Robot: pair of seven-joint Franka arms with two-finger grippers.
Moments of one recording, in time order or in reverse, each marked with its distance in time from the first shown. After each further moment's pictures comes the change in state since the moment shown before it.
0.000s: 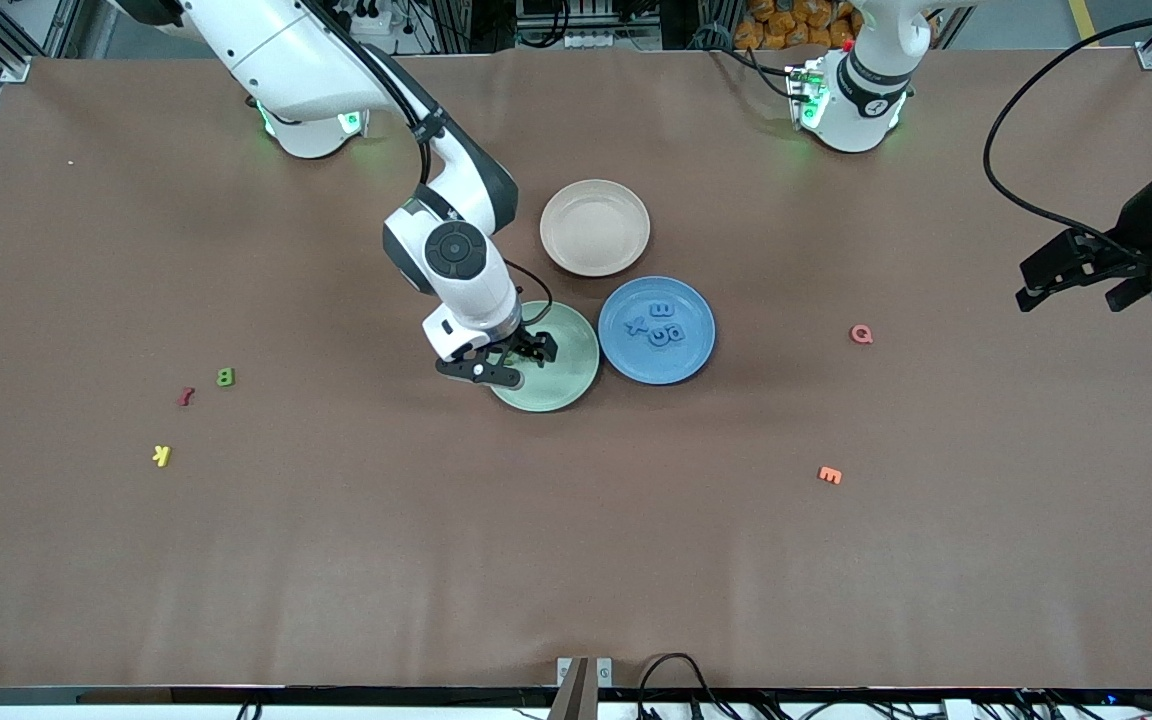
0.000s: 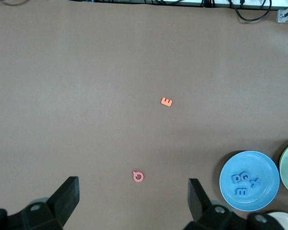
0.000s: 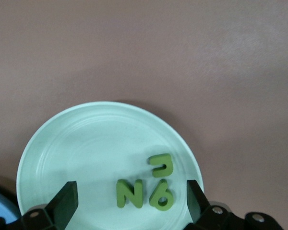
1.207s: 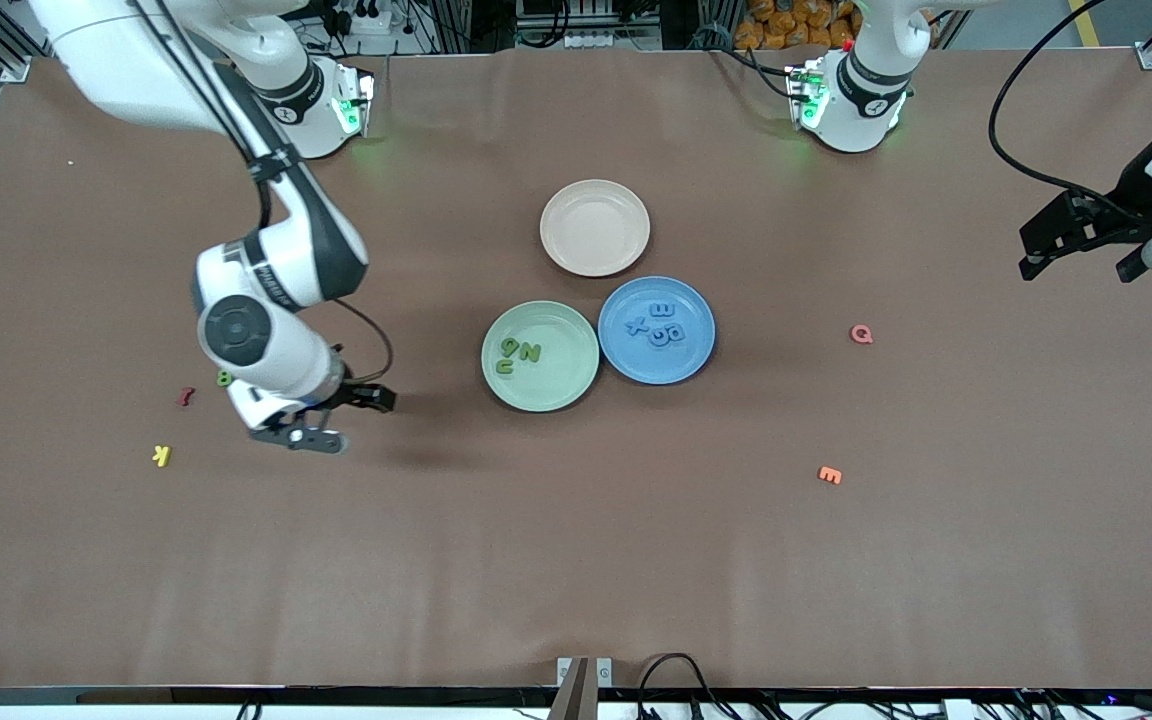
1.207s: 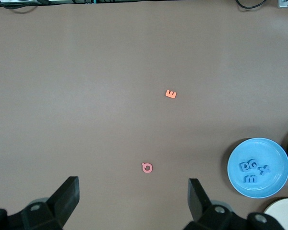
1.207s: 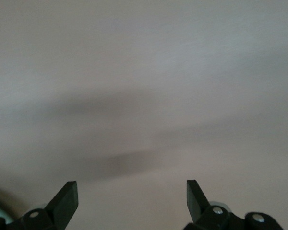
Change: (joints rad) left arm -0.111 -0.052 0.079 -0.004 0.051 -0.052 0.021; right arm -0.368 -0.114 -0.020 -0.004 -0.001 -0.230 -0.426
